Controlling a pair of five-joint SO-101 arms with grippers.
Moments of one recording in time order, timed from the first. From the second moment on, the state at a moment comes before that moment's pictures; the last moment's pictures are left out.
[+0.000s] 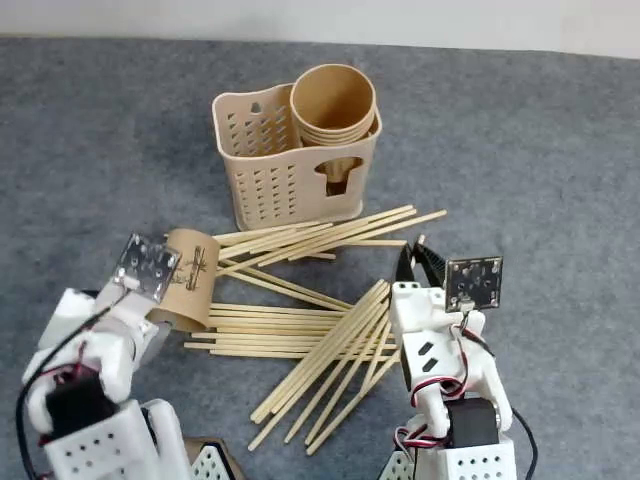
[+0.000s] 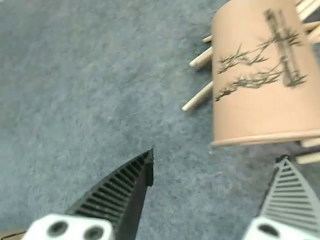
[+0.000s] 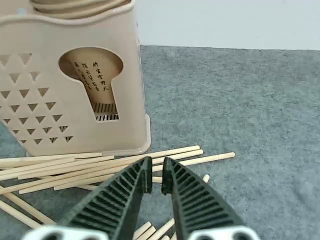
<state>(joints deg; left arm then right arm) -30.6 -87.3 71.4 72.0 -44.0 -10.9 -104.6 89.9 40.1 1.1</state>
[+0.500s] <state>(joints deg) -30.4 -104.0 95.8 51.5 -38.1 -10.9 -104.6 89.9 40.1 1.1</state>
